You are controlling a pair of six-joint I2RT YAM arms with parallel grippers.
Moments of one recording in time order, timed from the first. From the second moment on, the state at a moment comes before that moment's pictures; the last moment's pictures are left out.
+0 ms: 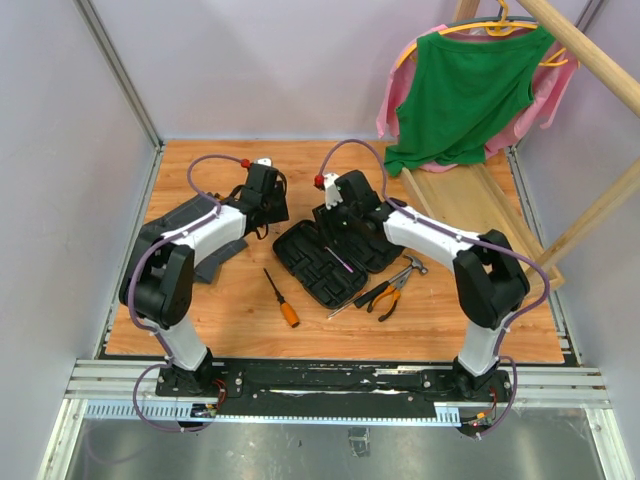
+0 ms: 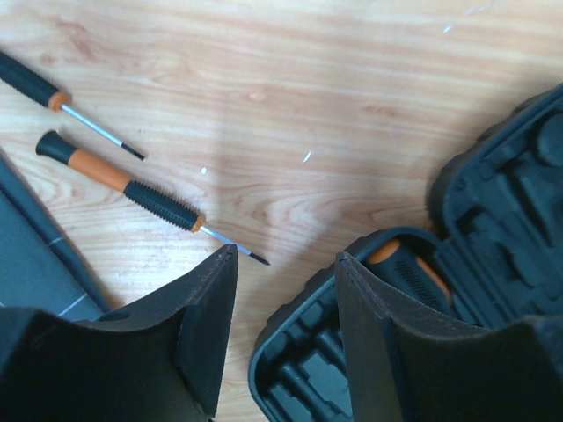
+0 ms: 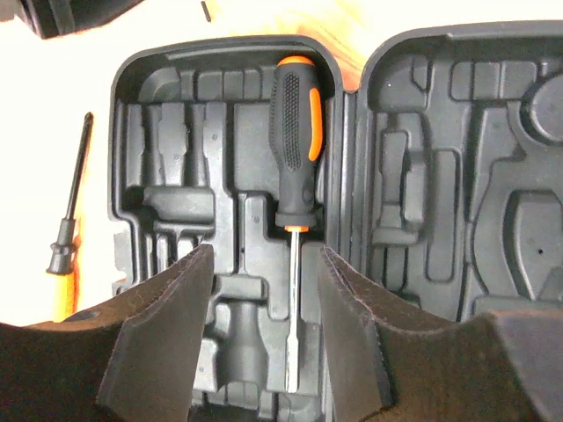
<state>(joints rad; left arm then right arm) -0.39 1.72 1.12 -0.18 -0.23 -0.44 0.67 1.84 1.34 -0.30 -0.21 0.07</state>
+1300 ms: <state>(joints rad) -0.56 1.88 1.26 -0.29 -0.21 -0.81 0.63 1.65 1.04 -0.33 -0.18 0.09</state>
